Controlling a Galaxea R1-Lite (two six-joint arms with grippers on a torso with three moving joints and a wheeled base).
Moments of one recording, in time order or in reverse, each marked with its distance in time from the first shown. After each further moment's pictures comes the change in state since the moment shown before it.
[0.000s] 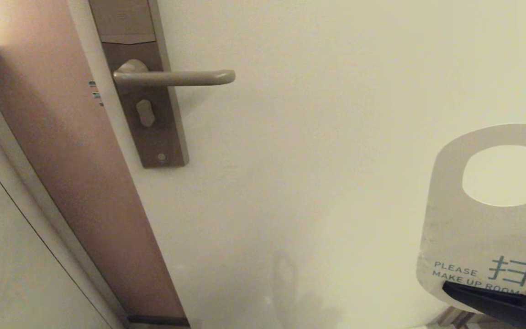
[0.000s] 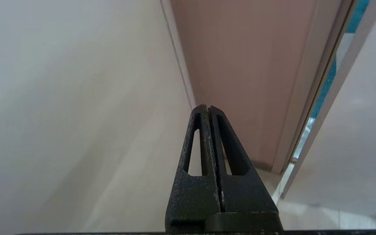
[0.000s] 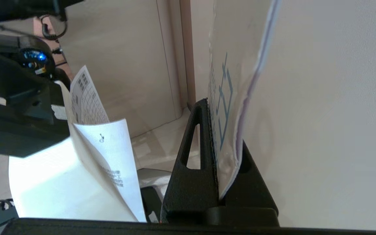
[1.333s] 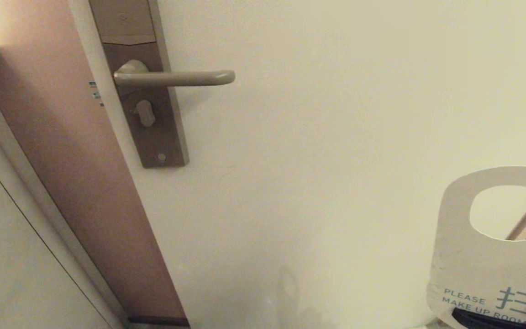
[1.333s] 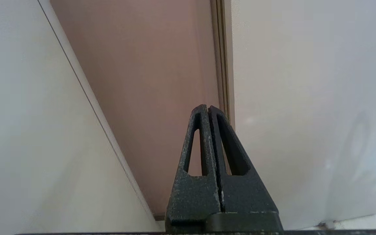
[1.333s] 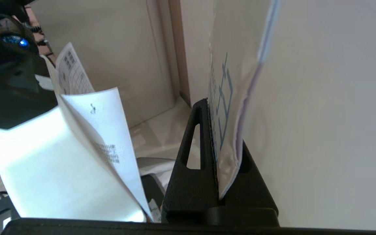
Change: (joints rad) left arm -0.050 -0.472 0.058 0.147 -0.354 0.018; right arm 0.000 -0.080 0.116 0.001 -0.061 0.006
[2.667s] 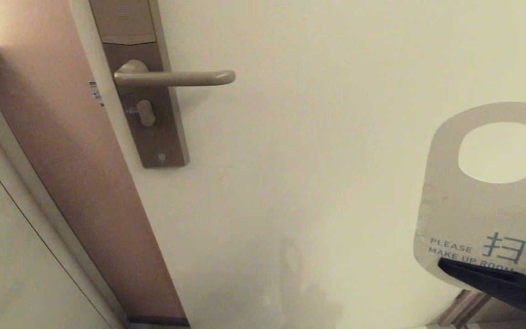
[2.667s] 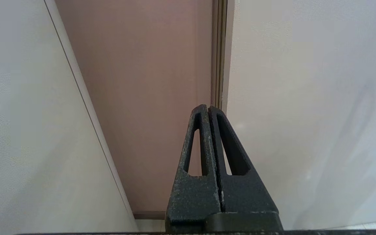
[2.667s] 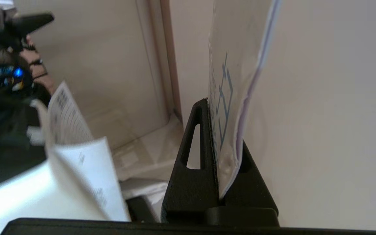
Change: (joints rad) left arm 0.000 -0.003 0.000 -0.006 0.011 -0.109; right arm 0.001 0.119 -0.172 -0.004 -0.006 0.001
